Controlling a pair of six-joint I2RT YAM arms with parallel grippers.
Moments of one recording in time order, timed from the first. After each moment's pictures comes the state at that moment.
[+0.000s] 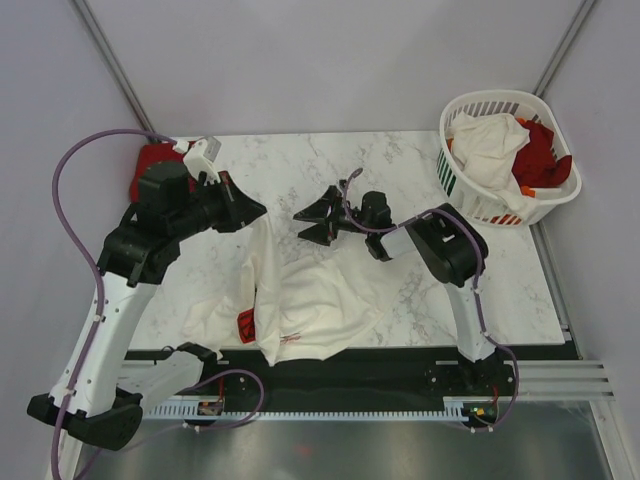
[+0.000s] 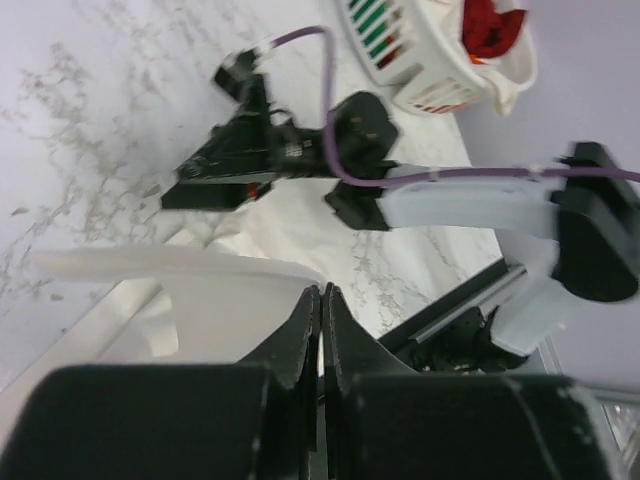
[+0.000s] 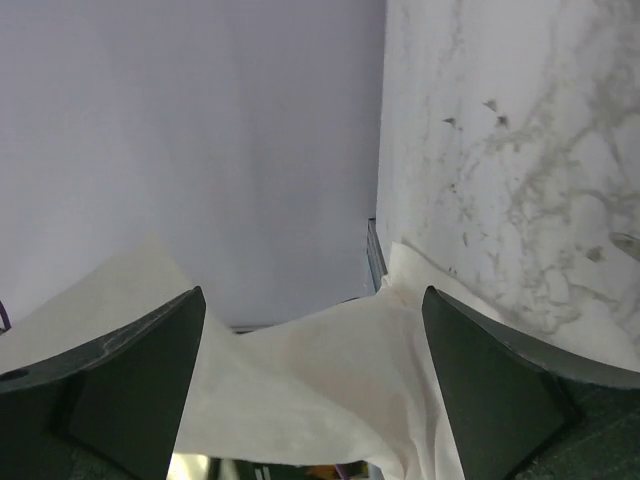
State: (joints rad) left arm -0.36 1.01 1.38 -0.80 0.27 -0.51; right arm 0.55 2.18 1.10 1.08 -0.79 1.45
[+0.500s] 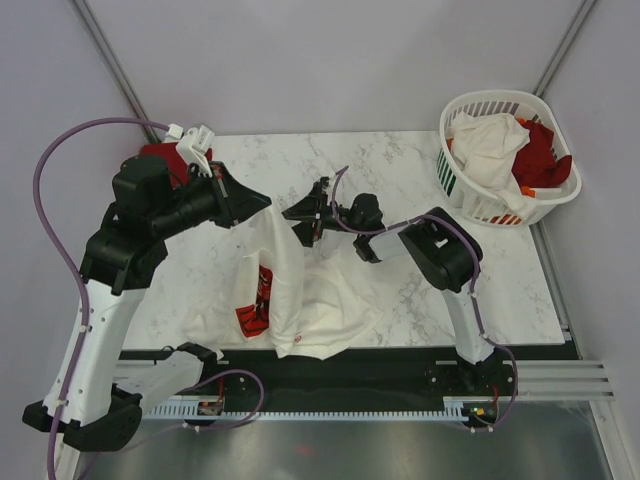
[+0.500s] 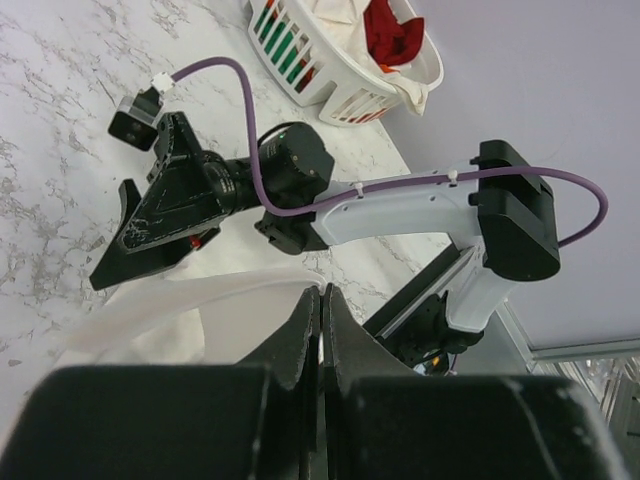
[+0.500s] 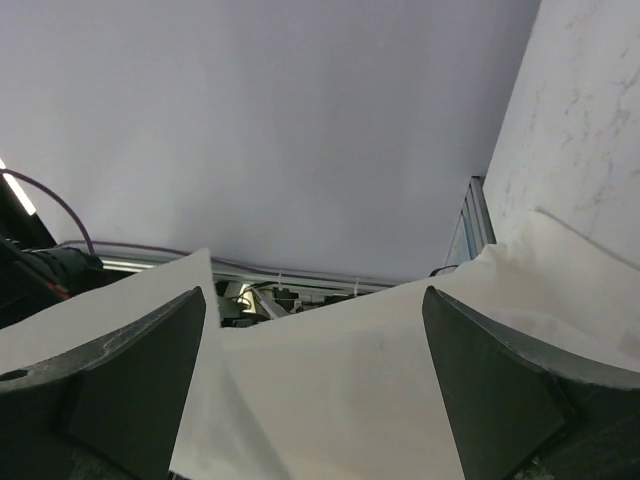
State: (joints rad) left arm -0.36 1.01 1.51 -0.77 0.46 -0.47; right arm 0.63 2.21 1.15 1.27 -0.83 1.73
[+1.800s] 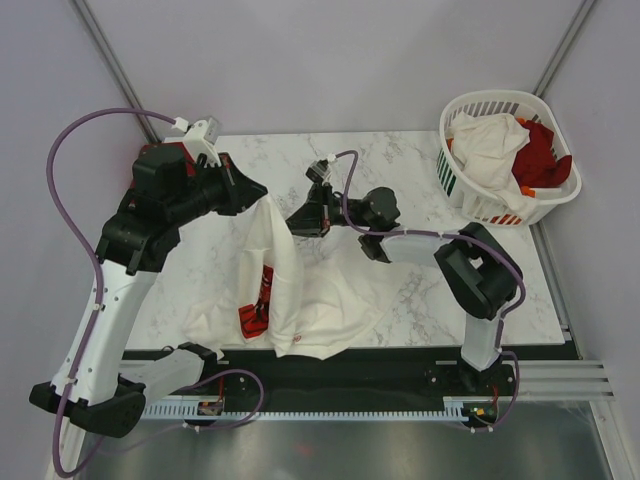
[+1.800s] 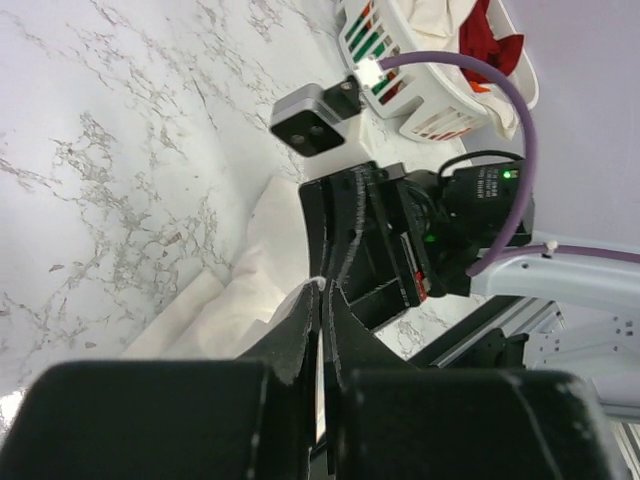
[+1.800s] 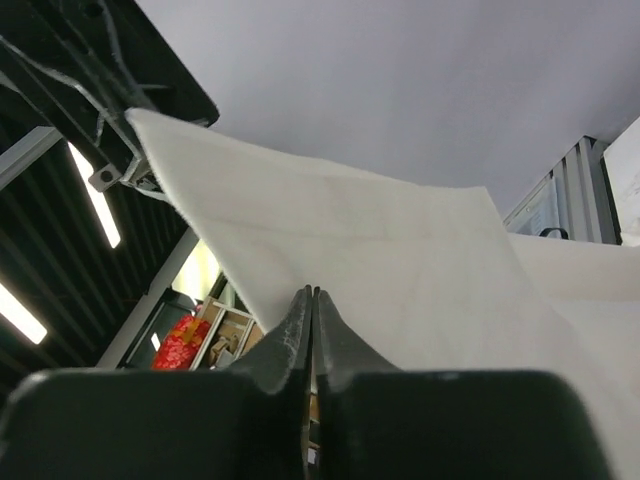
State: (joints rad) left arm -0.36 1.08 1.51 -0.77 0.29 -0.43; right arm 0.70 1.90 1.10 1.30 -0.93 1.72
